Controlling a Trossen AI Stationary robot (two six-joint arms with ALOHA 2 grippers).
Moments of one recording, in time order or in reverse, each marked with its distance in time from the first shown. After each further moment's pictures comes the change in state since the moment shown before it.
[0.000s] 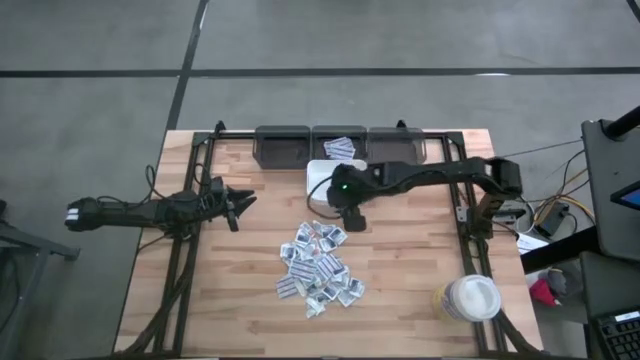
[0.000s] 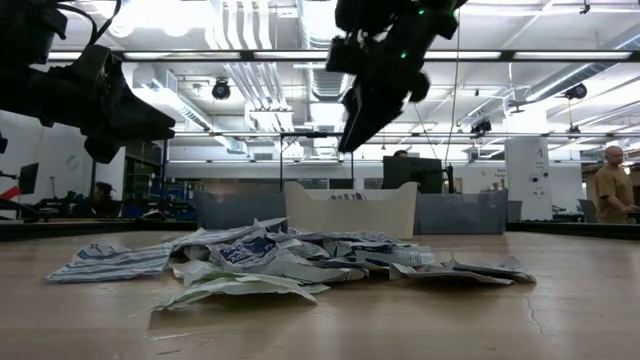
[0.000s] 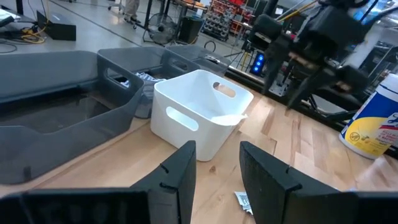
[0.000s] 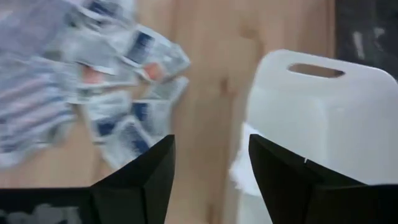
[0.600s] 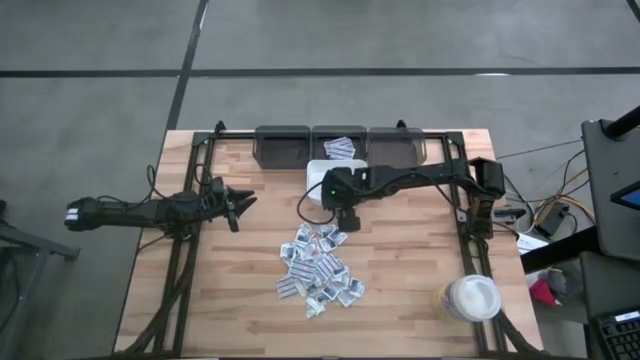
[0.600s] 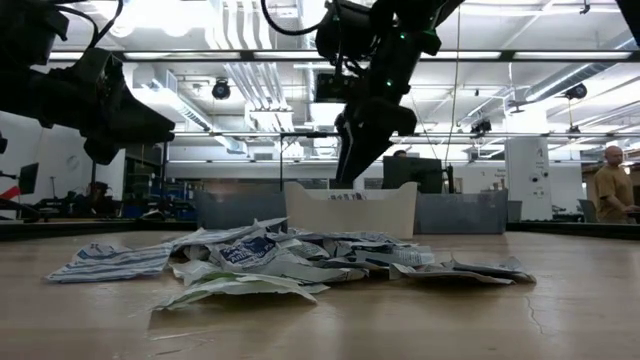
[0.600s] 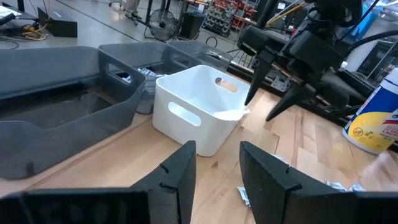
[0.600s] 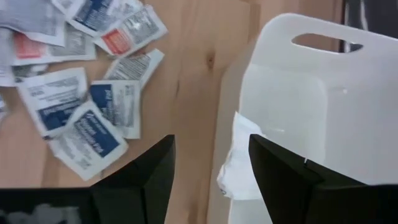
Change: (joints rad) left arm 0.000 0.008 0.000 -0.009 0.000 0.000; right arm 0.003 0.120 0.049 -0.033 0.088 -0.002
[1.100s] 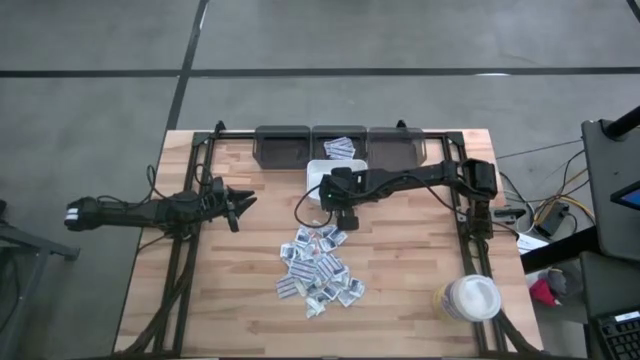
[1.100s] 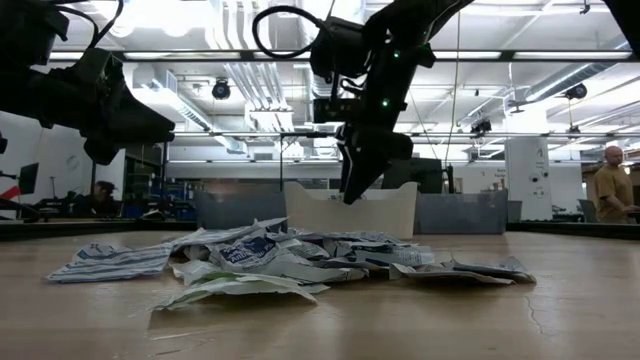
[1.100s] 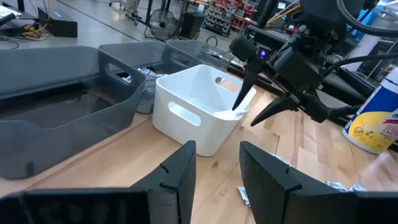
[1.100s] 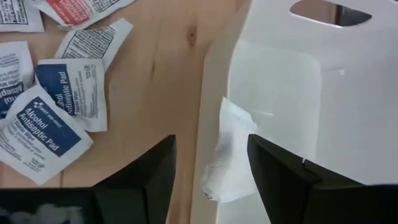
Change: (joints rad) left arm 0.000 0.002 0.000 0.000 0.000 0.000; right arm 0.002 0.055 -0.001 0.006 0.086 -0.002
